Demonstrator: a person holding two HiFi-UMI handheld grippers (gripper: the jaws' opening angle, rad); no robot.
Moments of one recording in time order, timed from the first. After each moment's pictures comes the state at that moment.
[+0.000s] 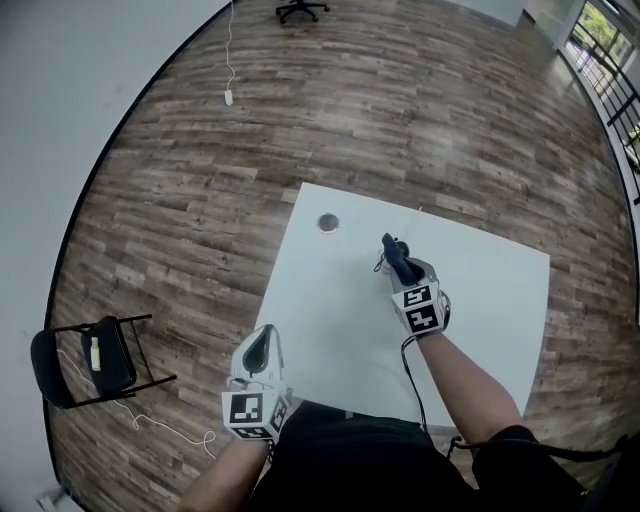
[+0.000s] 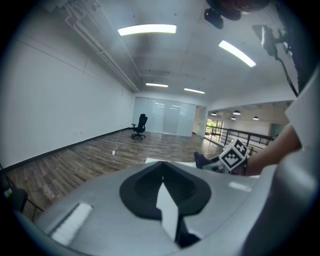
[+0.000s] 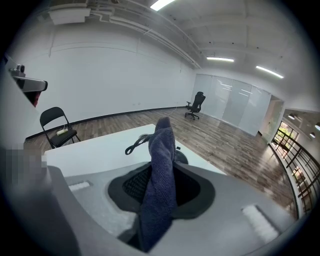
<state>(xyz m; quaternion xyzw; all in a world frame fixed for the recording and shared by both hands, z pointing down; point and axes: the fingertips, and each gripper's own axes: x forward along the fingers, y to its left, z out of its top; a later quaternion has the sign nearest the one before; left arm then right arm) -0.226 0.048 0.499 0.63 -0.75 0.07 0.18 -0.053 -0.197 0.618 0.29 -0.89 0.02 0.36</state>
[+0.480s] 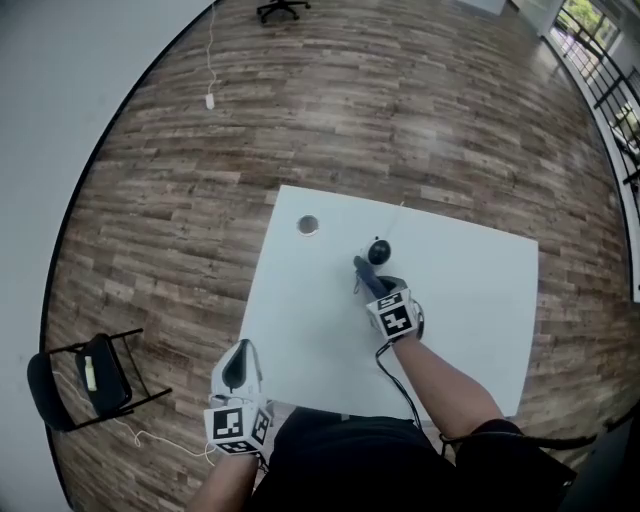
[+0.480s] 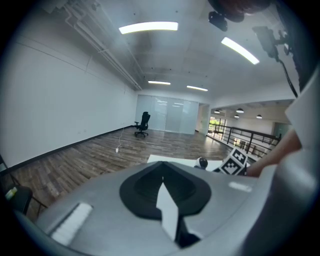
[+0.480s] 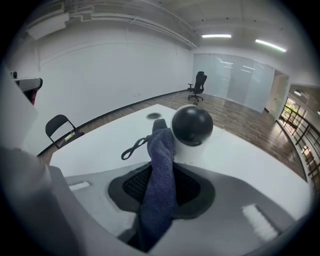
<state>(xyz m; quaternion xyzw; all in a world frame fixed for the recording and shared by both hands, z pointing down) -0.241 0.061 0.512 0.63 -0.75 0.07 0.20 -0.038 -0.159 0.693 0.29 -0.85 0.13 0.41</state>
